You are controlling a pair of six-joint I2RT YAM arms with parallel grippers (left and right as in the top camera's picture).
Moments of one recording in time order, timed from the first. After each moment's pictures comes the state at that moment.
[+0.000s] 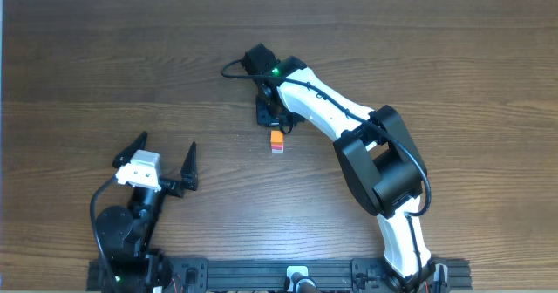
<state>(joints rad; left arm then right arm) 0.00 0.01 0.02 -0.06 0.21 -0.02 0.62 2.17 1.60 -0.90 0.00 0.56</state>
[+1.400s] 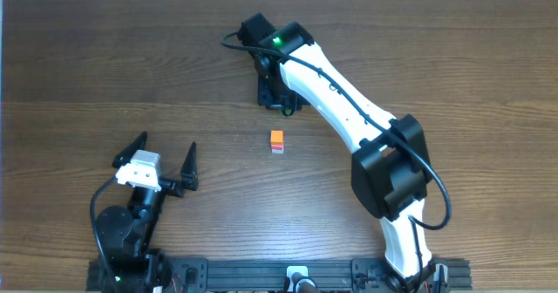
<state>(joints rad) 0.00 0.01 0.02 -0.06 0.21 -0.02 0.62 2.13 1.91 -1.30 0.06 0.63</state>
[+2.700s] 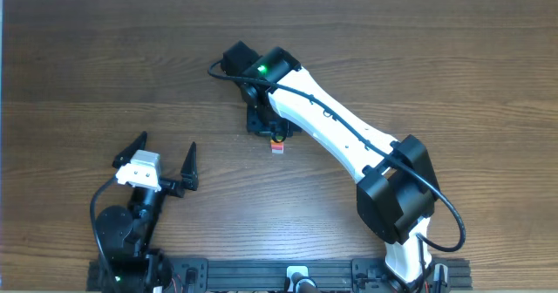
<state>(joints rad) 0.00 0.01 0.02 -0.06 0.21 -0.02 0.73 2.02 1.78 -1.32 0.02 0.76</state>
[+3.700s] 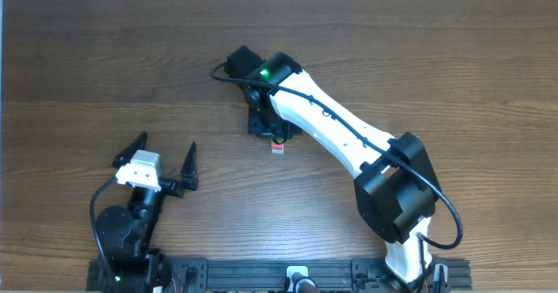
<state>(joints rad) 0.00 0.01 0.02 -0.06 0.21 -0.02 0.72 2.02 1.71 -1.24 0.01 0.76</state>
